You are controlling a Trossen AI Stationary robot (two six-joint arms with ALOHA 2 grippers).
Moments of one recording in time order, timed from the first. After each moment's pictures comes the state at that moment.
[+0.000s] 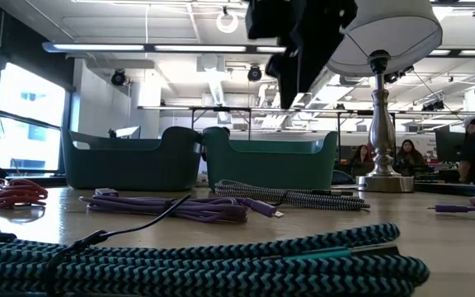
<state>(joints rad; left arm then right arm) 0.03 0.79 1.13 -0.78 -0.14 0.33 -0.01 1.85 1.62 -1.10 -0.12 -0.13</state>
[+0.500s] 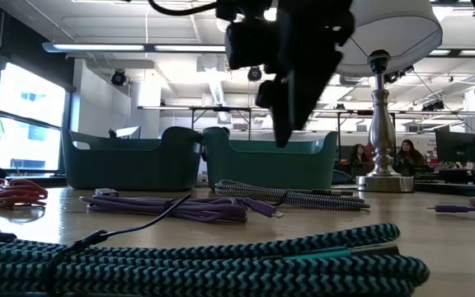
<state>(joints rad) 0.03 0.79 1.13 -0.85 -0.13 0.28 0.10 2.00 1.62 -0.99 -0.17 0.04</state>
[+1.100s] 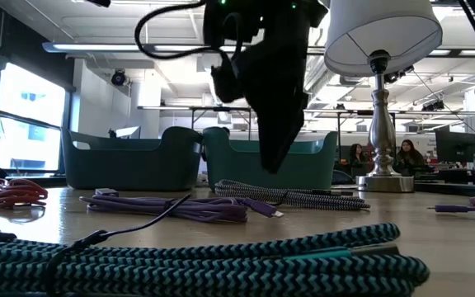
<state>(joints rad) 0.03 0.79 1.13 -0.99 0.04 0.33 0.09 2.09 1.62 -0.91 -0.05 0.32</state>
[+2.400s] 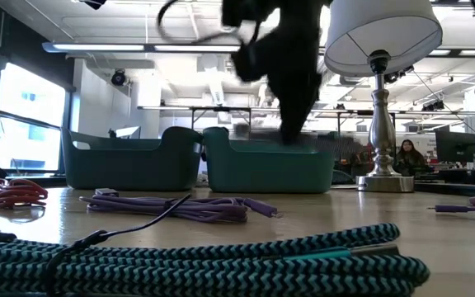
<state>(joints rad) 0.03 0.79 1.13 -1.00 0.10 0.23 0.08 1.99 1.62 -1.07 0.07 0.36</state>
